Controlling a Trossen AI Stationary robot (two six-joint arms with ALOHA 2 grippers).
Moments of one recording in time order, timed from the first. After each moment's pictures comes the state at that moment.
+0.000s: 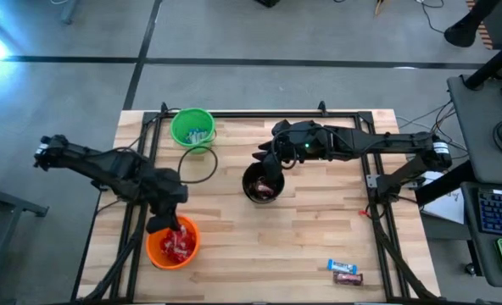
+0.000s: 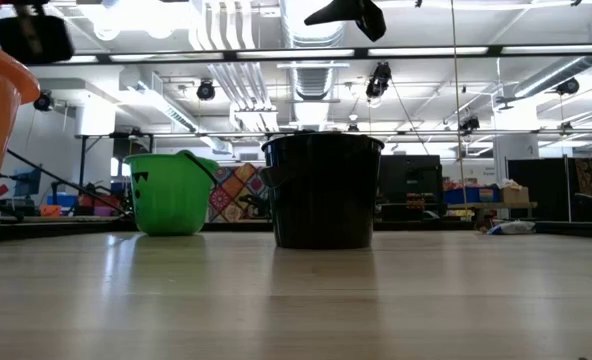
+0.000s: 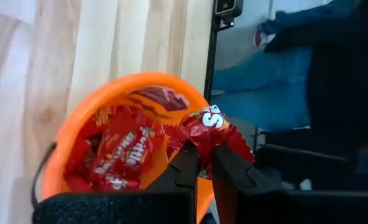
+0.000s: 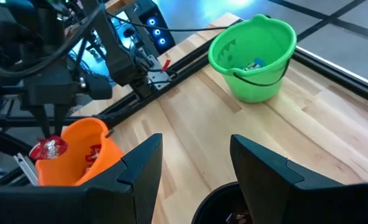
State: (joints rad) left arm -0.27 0.97 0.95 -0.89 0.51 -0.68; right arm -0.05 1.49 1.45 -0.42 0.13 0.53
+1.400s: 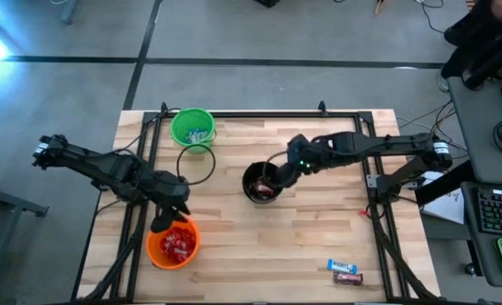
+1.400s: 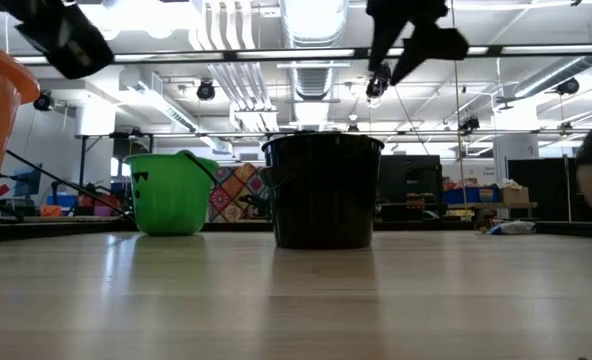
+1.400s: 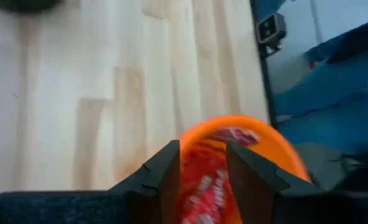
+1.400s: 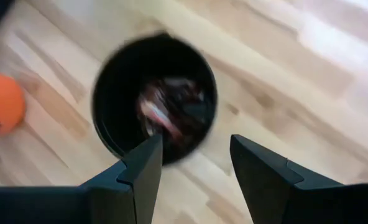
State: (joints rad) left arm -0.30 0.92 0.86 -0.80 0.22 -0.43; right arm -0.01 1.49 1.45 -1.00 0.18 0.88
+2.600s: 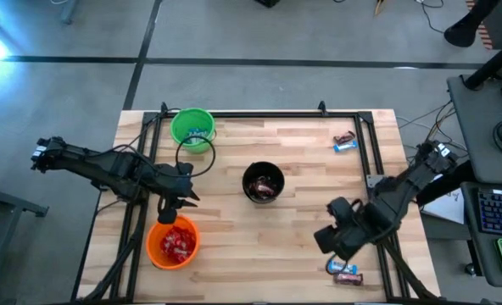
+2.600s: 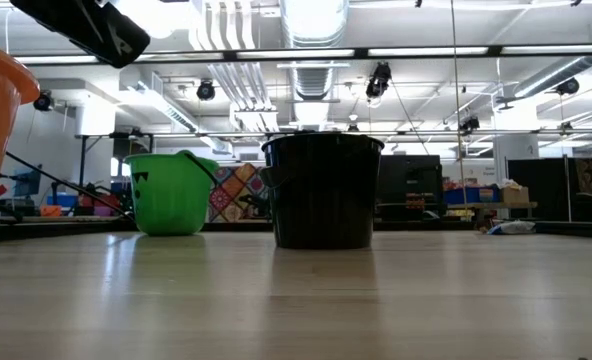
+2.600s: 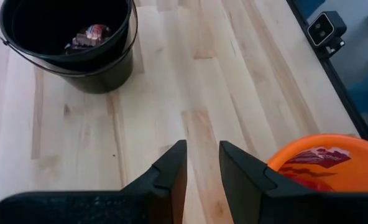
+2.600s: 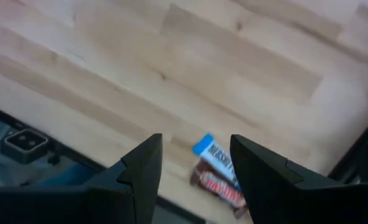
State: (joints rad) left arm -0.23 0.92 0.86 -0.74 0.04 -0.06; right arm 0.67 1.50 1.45 -1.33 0.09 1.79
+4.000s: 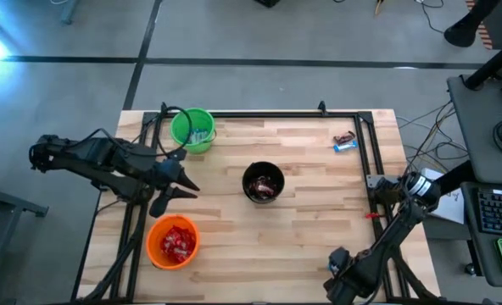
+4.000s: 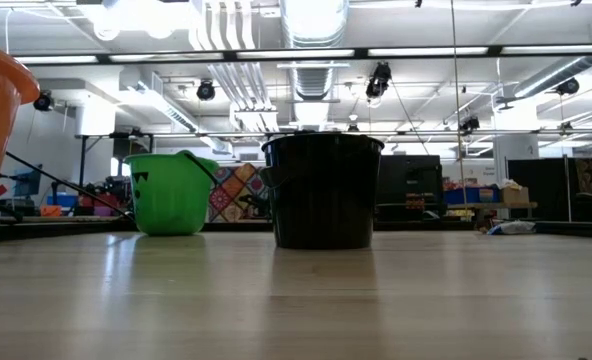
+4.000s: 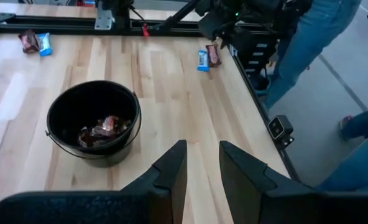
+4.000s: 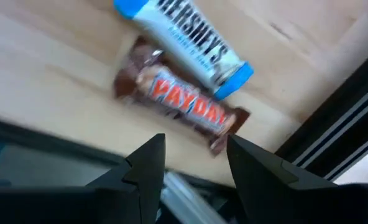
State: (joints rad) left arm -0.23 0.92 1.14 -0.74 0.03 -0.15; right arm 0.92 1.87 1.36 -1.08 -0.31 1.94
